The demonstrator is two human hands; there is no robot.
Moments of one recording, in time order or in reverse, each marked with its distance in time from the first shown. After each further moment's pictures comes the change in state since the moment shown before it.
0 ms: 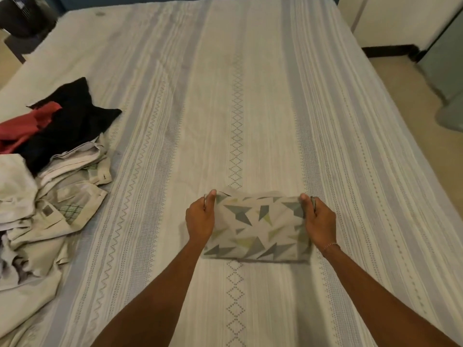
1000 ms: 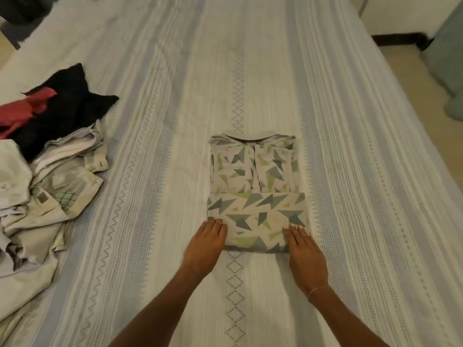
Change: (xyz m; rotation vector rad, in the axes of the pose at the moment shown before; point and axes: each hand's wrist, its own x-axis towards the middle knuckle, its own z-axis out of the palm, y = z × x) left_hand -0.061 -0.080 -0.008 1.074 -0.403 0.797; right_hand -0.091 0.087 0.032 -0.837 -0.128 -0.565
